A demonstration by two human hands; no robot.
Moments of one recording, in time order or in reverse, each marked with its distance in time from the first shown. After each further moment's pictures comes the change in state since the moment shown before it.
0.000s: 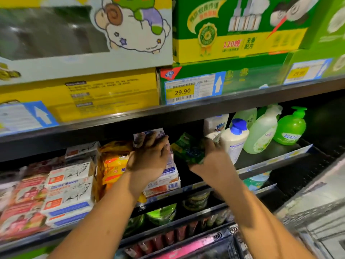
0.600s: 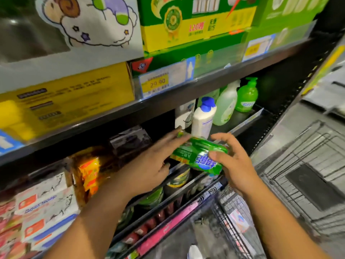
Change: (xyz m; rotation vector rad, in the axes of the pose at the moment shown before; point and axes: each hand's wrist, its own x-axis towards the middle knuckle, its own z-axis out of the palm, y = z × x) left_hand -0.028 0.026 -0.030 -0.671 -0.197 0.614; right_hand -0.091 0.010 -0.049 1.190 0.162 0.317
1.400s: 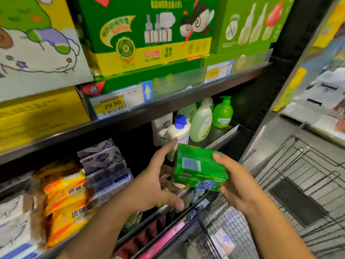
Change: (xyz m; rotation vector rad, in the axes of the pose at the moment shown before) left_hand 0.041 0.035 0.052 -0.737 0.014 -0.145; right_hand -0.007 -0.040 -0.054 0.221 0.066 0.320
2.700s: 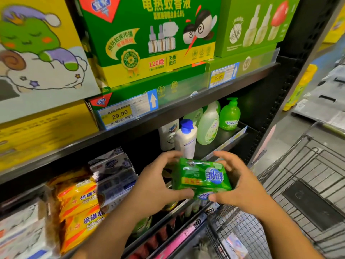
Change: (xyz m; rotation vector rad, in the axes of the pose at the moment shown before) left_hand -0.005 0.022 -0.001 0.458 0.259 0.024; right_hand 0.008 0.014 -0.027 -0.621 -0.150 -0.440
